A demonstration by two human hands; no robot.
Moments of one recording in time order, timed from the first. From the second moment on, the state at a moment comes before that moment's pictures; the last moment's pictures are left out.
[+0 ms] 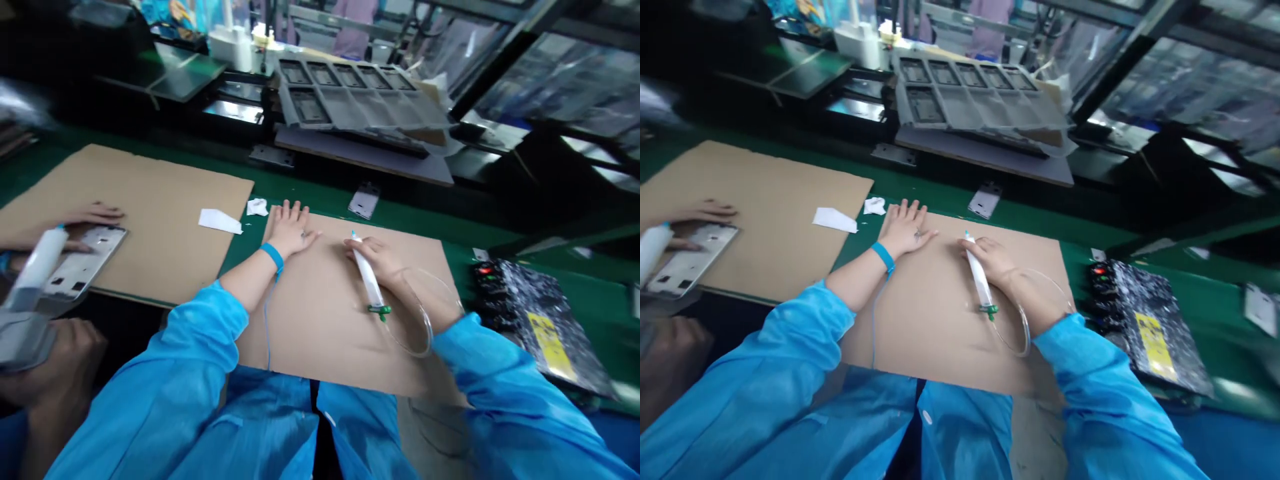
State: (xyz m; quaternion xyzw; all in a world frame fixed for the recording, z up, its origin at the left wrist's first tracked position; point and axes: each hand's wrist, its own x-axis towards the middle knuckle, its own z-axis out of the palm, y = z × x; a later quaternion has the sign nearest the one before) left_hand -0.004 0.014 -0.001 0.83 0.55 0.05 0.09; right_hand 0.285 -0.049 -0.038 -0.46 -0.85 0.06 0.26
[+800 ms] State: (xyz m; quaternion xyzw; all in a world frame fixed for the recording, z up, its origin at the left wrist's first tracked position) left_hand 0.009 -0.009 -0.007 0.89 0.44 0.02 0.13; right_hand 0.070 0.200 -0.016 -0.60 -0.76 0.14 0.18
